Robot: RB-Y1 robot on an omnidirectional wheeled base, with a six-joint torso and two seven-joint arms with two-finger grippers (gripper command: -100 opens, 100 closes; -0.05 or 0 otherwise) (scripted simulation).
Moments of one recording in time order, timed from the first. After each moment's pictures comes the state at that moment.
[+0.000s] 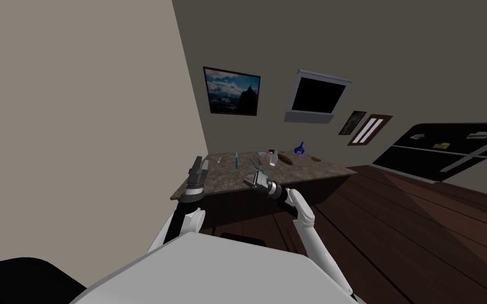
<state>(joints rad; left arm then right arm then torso) 0.46 -0.03 -0.03 -2.27 -0.11 -0.54 -0.08 -0.09 -0.25 0.11 -1.84 1.01 -1.08 -0.09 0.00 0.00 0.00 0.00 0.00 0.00</state>
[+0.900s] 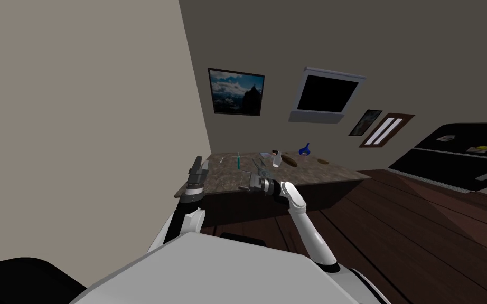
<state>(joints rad) 0.46 -0.03 -0.03 -2.27 -0.11 -0.54 -0.08 -0.24 -0.28 0.14 -1.73 1.25 -1.19 -0.12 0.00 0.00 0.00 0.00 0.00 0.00</state>
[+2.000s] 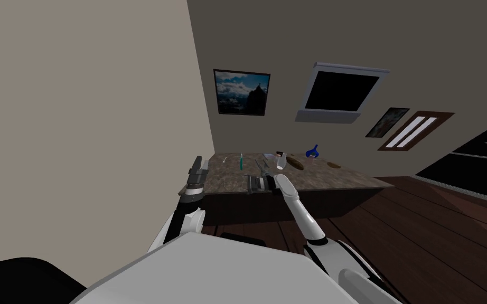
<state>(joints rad) 0.46 -0.03 -0.03 -2.27 -0.11 -0.54 -0.08 -0.40 -0.32 0.20 -1.60 1.55 -1.32 -0.18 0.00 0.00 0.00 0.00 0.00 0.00</state>
